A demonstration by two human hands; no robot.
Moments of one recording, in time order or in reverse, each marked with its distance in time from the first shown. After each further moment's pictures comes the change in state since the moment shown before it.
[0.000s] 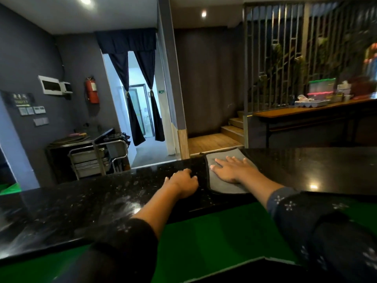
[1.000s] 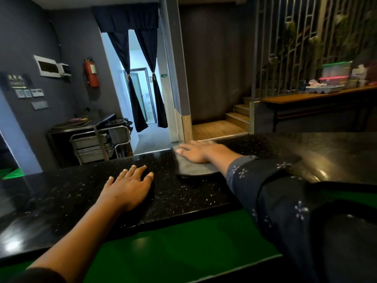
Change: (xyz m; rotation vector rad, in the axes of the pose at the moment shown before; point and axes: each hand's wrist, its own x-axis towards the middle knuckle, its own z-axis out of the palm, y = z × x) left_hand -0.022 -0.143 -0.028 0.286 0.163 -0.196; right_hand 0.079 -0.118 0.015 -0.053 -0.071 -0.271
